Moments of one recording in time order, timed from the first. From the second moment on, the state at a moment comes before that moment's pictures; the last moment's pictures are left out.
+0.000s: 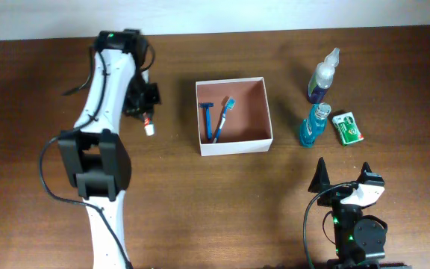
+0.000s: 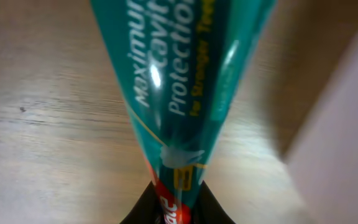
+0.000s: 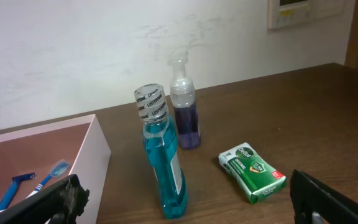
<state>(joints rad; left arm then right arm) -0.13 2.35 2.27 -1.61 0.06 -0.29 0.05 0.01 0.01 -0.06 0.16 0.18</state>
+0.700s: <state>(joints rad) -0.41 2.24 2.31 -1.51 0.15 -0.33 0.05 0.01 0.01 -0.06 0.16 0.18</state>
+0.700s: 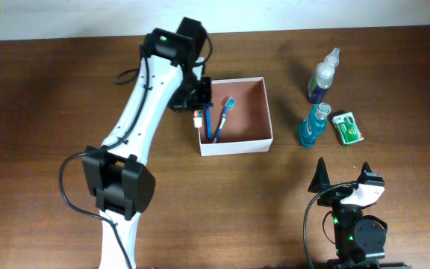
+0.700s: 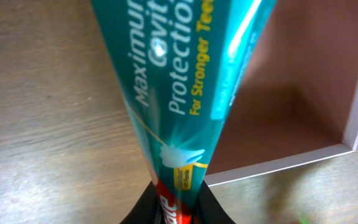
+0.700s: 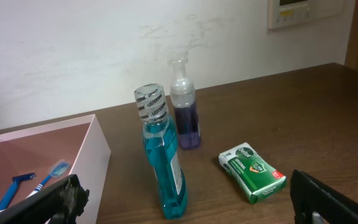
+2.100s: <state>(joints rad) -0.46 2.42 2.31 -1.48 0.17 -0.42 0.05 0.01 0.01 -0.06 0.16 0.18</state>
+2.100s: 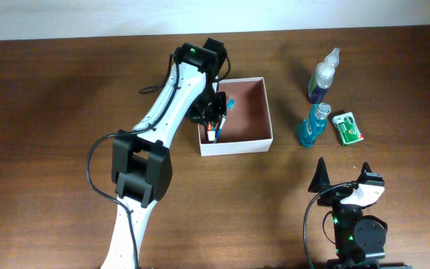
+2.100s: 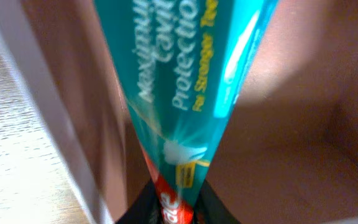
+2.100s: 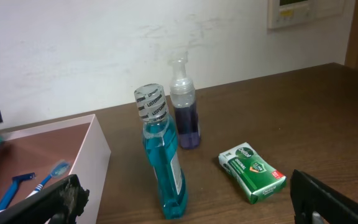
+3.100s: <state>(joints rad) -0.45 2.43 2.73 -1.58 0.13 -0.34 0.05 0.01 0.01 -0.06 0.16 0.18</state>
